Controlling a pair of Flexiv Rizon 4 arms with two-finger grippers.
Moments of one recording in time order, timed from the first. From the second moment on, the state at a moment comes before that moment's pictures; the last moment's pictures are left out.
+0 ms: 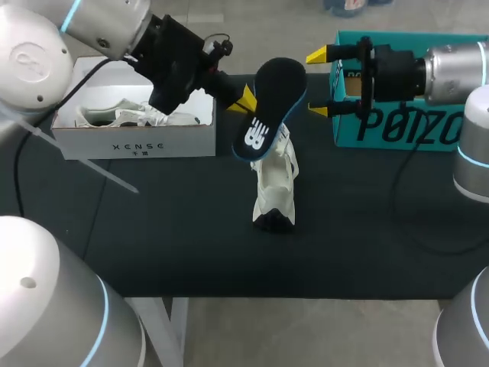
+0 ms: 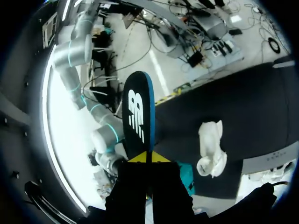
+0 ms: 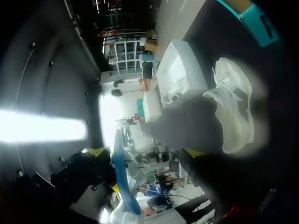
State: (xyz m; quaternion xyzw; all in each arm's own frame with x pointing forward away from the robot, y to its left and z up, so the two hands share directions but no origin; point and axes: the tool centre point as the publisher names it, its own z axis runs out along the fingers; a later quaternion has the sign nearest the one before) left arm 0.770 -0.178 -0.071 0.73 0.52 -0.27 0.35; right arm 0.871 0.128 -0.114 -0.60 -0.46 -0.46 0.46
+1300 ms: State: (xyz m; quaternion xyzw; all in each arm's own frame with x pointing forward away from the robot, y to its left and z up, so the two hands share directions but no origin) left arm 0.779 -0.203 -0.110 0.68 0.56 -0.26 0.39; right arm 0.846 0.154 -0.112 -0.60 -0.47 -0.51 0.41
